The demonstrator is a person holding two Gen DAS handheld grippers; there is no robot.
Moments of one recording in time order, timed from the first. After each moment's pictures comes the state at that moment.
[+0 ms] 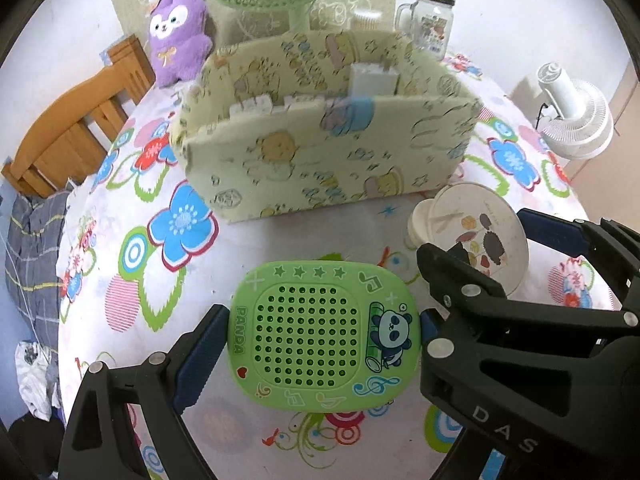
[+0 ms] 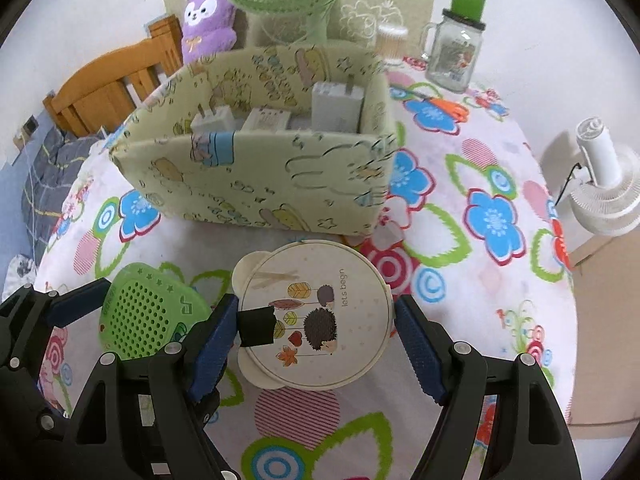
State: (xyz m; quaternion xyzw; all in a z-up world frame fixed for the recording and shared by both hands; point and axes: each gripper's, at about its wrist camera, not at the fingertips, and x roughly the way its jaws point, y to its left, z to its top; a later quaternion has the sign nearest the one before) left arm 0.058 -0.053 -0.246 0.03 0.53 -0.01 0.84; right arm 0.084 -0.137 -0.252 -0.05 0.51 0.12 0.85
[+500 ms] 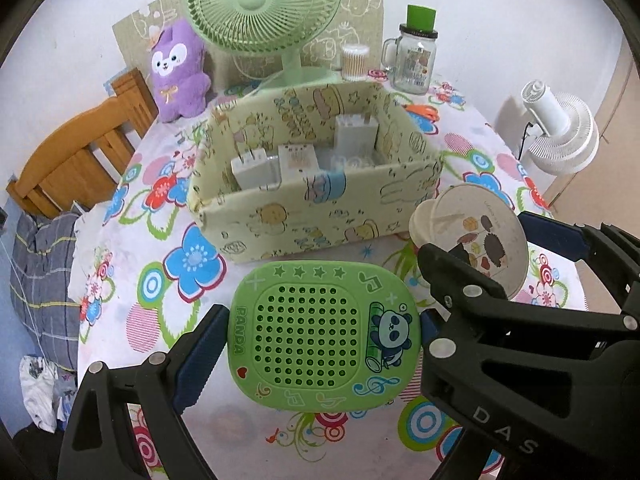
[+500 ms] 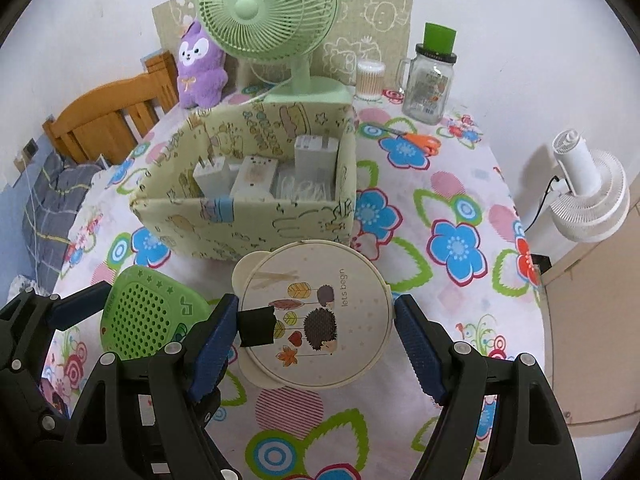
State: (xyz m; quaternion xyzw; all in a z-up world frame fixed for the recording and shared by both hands) left arm 0.059 -0.060 -0.204 0.04 0.50 -0.02 0.86; right arm 0.083 -0.150 -0.205 -0.04 0.48 0.11 0.87
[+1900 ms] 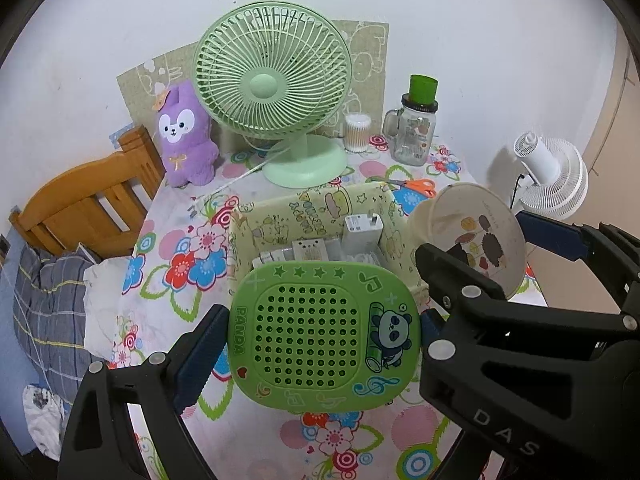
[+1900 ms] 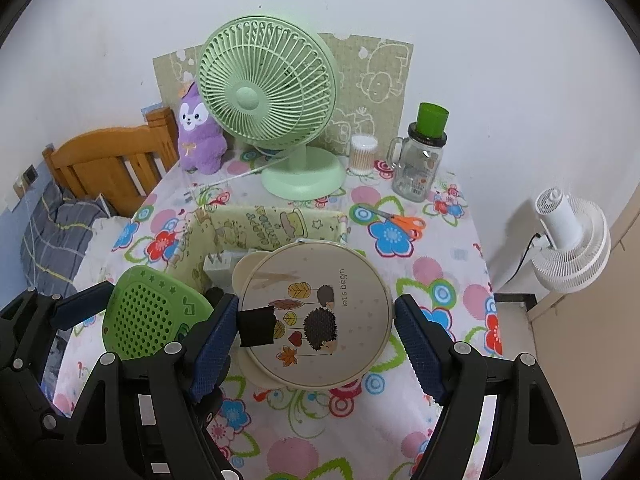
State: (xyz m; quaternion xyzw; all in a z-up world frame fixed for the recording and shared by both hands) left arm 0.100 -0.045 -0.131 0.04 0.45 -0.03 0.89; right arm 0.122 -0.137 -0.129 -0.05 0.42 0.09 0.90
